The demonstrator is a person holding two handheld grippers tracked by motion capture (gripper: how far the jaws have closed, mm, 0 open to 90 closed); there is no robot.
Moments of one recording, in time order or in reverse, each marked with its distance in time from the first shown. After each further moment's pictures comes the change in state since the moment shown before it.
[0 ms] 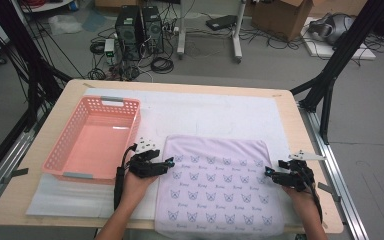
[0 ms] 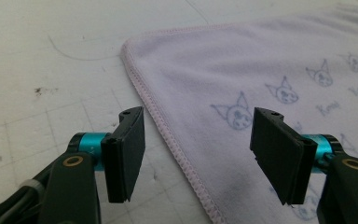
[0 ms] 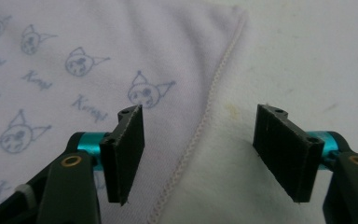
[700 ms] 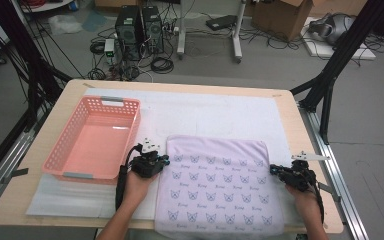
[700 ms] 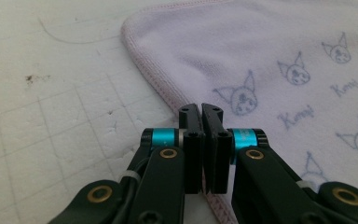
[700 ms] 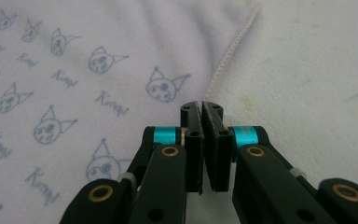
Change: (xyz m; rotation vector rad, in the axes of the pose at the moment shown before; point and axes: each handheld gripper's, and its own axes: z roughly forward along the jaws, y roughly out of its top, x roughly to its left) left arm -0.002 0.001 0.005 0.077 0.028 0.014; right arm -0.008 -0.004 -0.004 -0.001 0.106 0.058
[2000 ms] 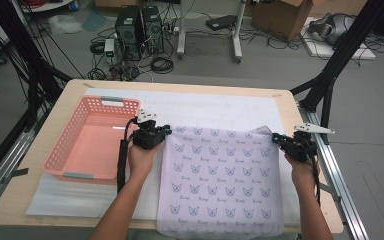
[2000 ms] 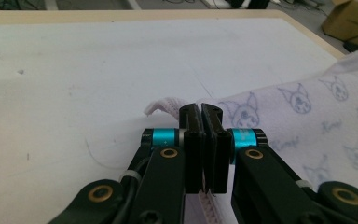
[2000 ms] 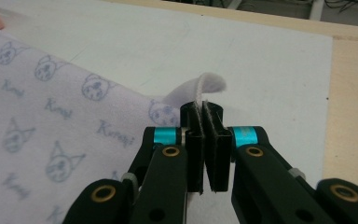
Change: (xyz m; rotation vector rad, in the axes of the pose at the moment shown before) left arm 0.014 0.070 -0.008 -0.174 0.010 -0.087; right arm -0.003 0.076 -0.003 -0.165 -0.103 -0.038
